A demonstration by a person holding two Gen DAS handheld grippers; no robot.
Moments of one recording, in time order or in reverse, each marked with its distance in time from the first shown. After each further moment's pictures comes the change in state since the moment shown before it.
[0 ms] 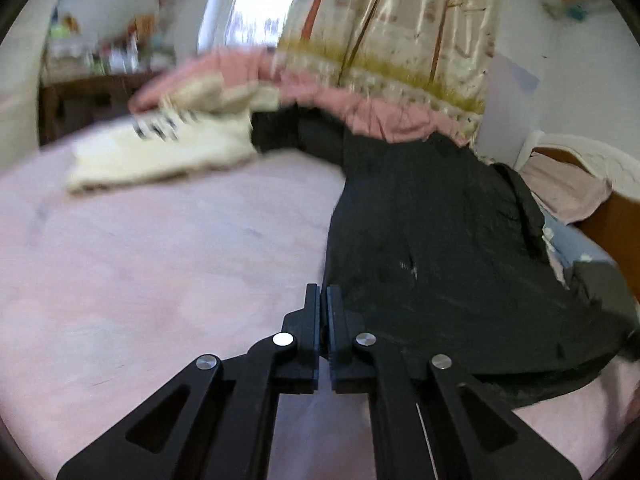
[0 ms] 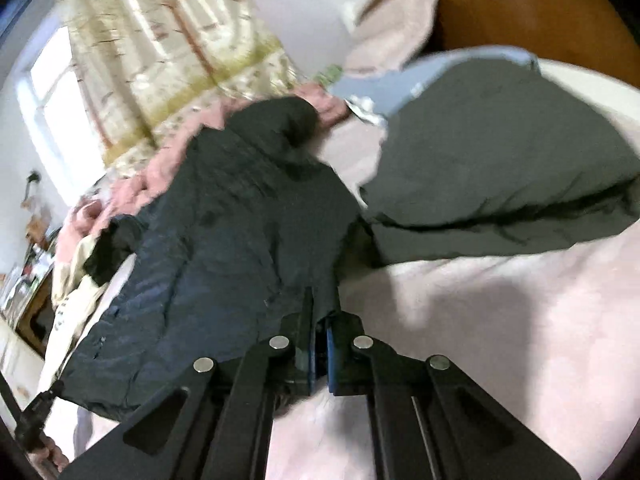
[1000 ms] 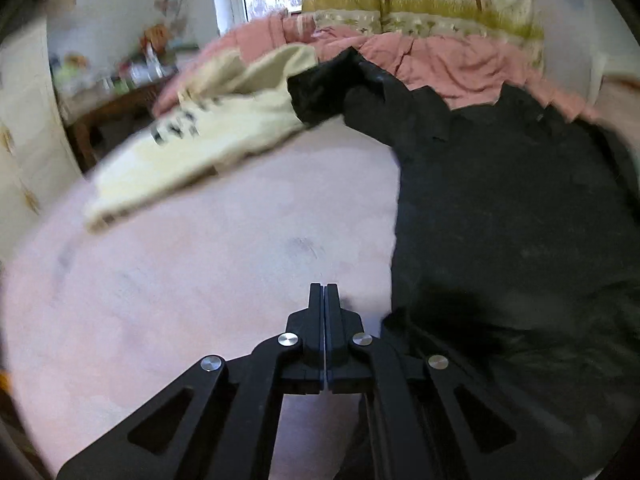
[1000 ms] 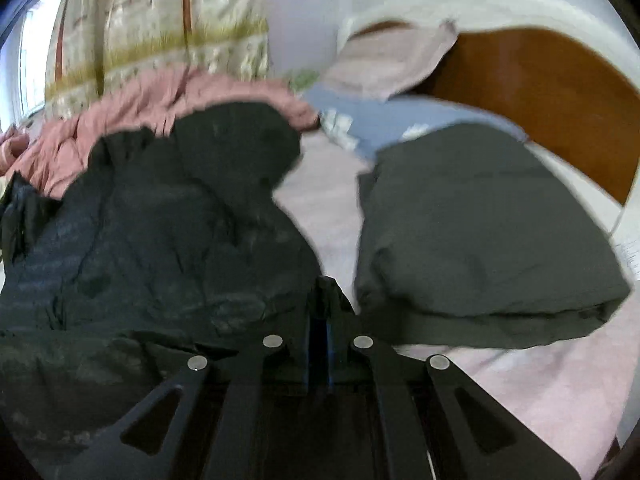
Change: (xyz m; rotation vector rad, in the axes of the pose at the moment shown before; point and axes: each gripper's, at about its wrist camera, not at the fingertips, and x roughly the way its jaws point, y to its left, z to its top) left arm 0.138 0.009 0.037 0.092 0.173 0.271; right arm 0.100 0.044 0.032 -0.171 0.068 -0.352
